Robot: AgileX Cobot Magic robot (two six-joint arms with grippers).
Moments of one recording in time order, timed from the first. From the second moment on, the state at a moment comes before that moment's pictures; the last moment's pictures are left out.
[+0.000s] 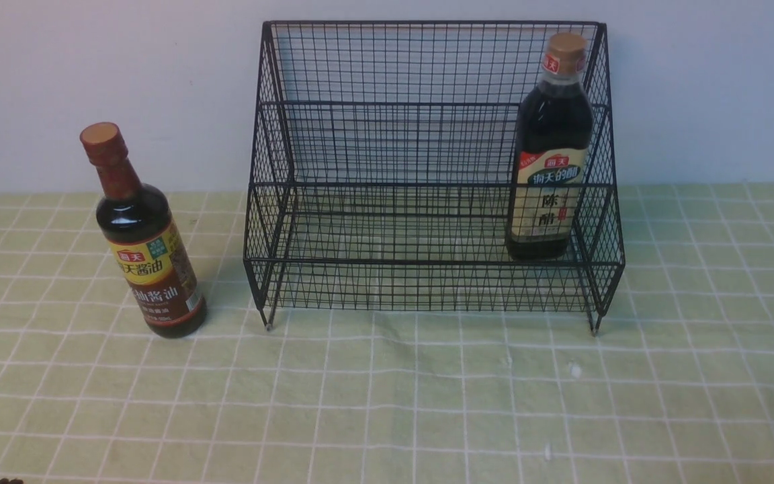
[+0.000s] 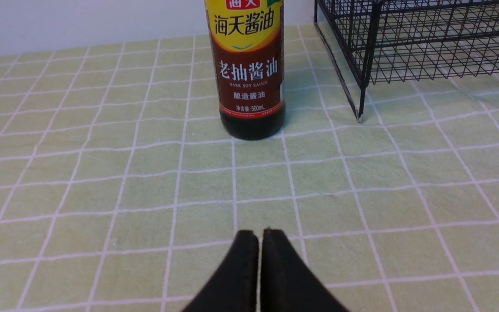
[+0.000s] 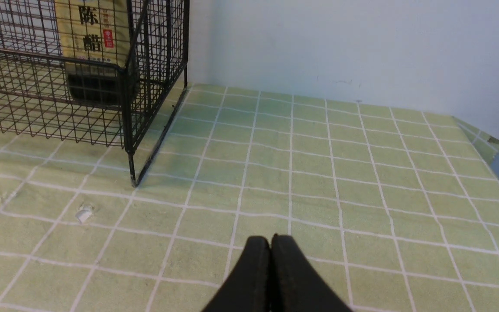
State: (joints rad) right arm -0.05 -0.01 0.02 0.16 0.38 -0.25; left arm -0.11 -0.01 0.03 0.04 0.38 -0.04
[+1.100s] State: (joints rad) right arm -0.05 -0.01 0.02 0.16 0.38 -0.25; left arm -0.11 -0.01 0.03 0.03 0.30 -0.04
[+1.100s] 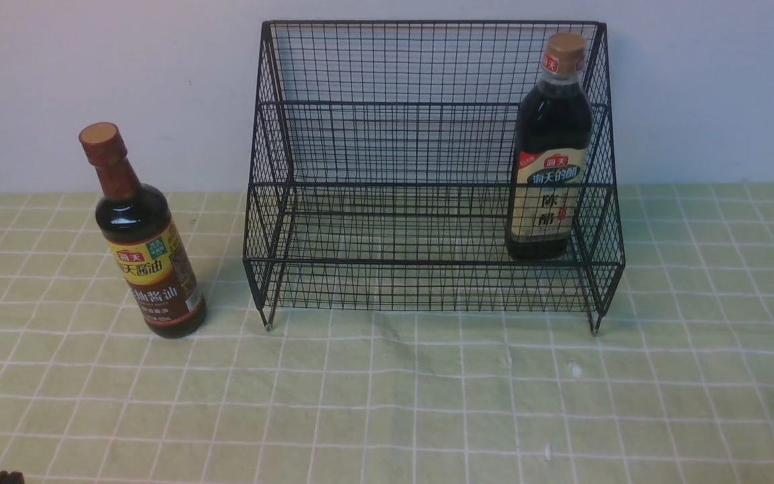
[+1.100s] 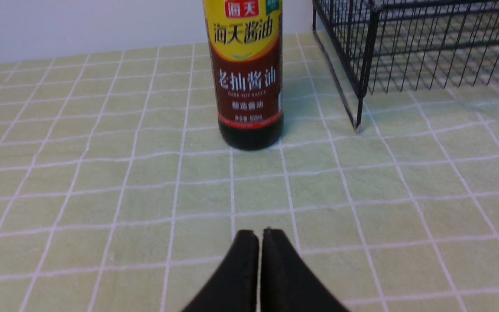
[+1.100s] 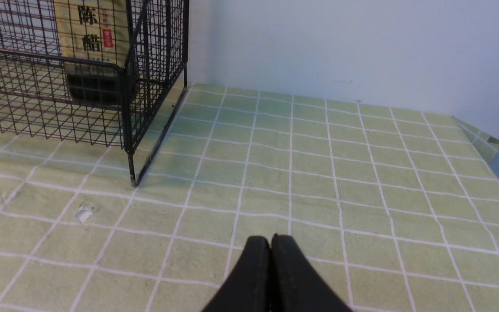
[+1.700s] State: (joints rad) right arm -0.05 -0.01 0.02 0.16 0.38 -0.25; left arm -0.11 0.13 -0.12 0.01 -0.41 -0.11
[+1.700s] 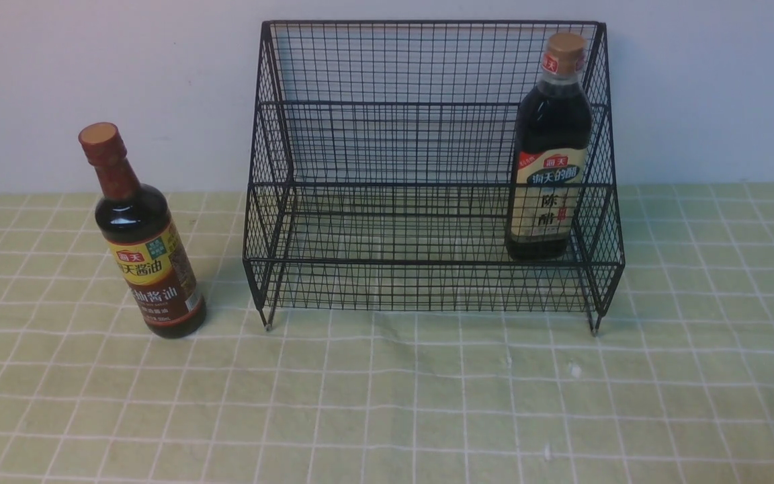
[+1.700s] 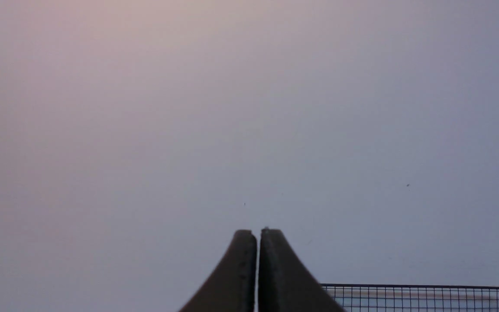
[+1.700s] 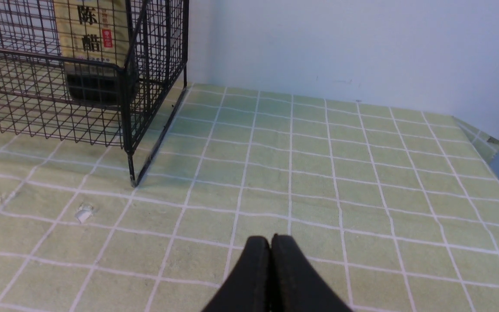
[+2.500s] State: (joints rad) right arm -0.05 -0.01 0.02 0.16 0.38 -0.25; left arm -0.11 1.14 -0.64 -0.01 -0.42 -0.11
